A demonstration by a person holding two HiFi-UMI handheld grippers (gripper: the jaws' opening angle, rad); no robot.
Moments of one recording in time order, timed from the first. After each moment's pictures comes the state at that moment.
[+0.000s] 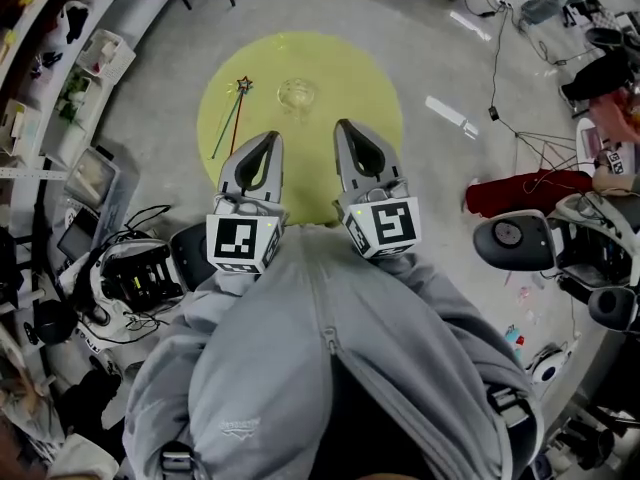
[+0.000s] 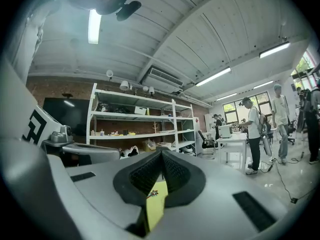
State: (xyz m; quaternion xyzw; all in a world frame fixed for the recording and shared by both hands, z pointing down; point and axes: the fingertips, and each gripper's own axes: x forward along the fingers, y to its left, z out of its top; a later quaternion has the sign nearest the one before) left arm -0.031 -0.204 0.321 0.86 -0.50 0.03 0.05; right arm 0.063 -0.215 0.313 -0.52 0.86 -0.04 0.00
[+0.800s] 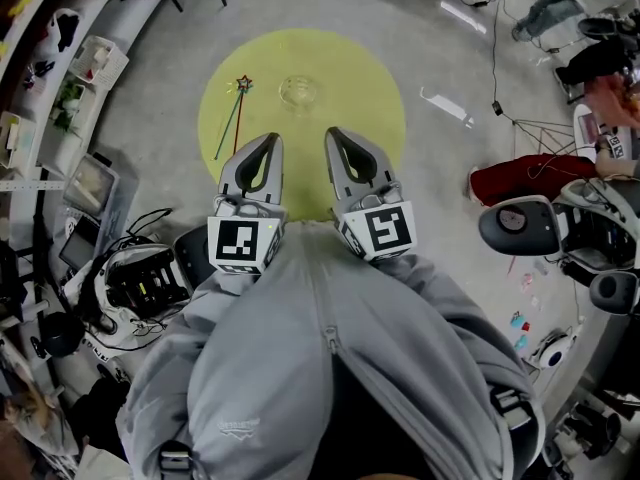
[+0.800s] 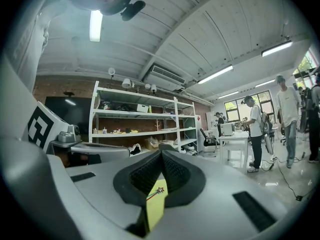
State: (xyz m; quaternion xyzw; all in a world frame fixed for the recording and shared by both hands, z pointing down) left arm -0.045 -0.200 0.334 0.87 -0.48 0.03 0.05; right arm 0.033 -0.200 0.325 -0.51 0.86 -0.04 0.00
